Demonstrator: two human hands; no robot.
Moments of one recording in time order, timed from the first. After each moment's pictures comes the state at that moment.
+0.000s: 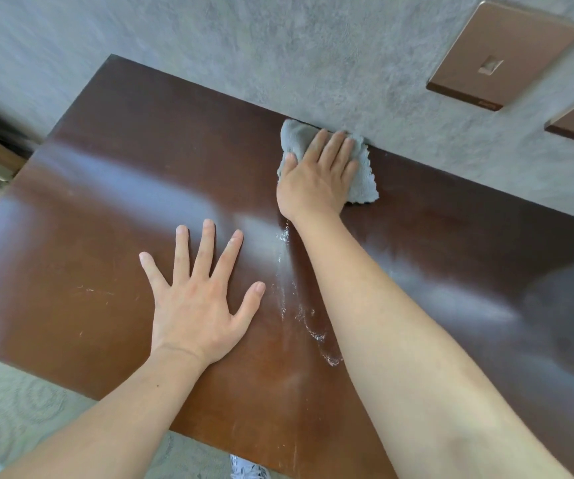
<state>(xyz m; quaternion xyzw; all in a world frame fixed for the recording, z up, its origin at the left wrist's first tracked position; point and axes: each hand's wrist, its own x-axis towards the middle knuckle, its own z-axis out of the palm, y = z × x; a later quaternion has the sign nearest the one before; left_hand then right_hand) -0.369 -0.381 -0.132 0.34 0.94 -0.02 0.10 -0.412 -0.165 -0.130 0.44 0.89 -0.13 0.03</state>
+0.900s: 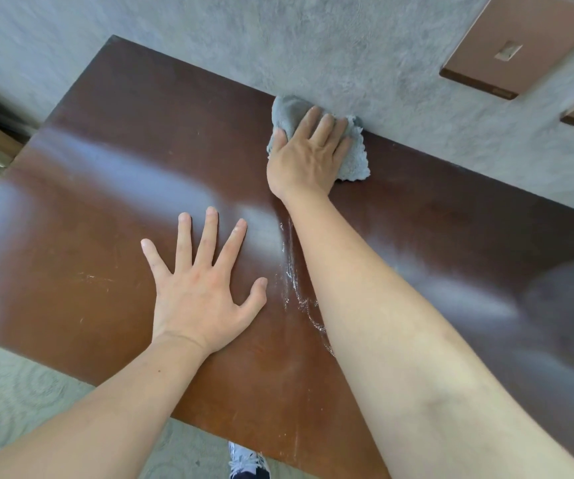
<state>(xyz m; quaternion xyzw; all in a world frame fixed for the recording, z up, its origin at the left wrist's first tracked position) -0.369 -0.380 -0.136 0.34 0.94 -0.02 0.07 -0.436 -0.172 -0.132 0.42 0.90 -0.12 0.00</state>
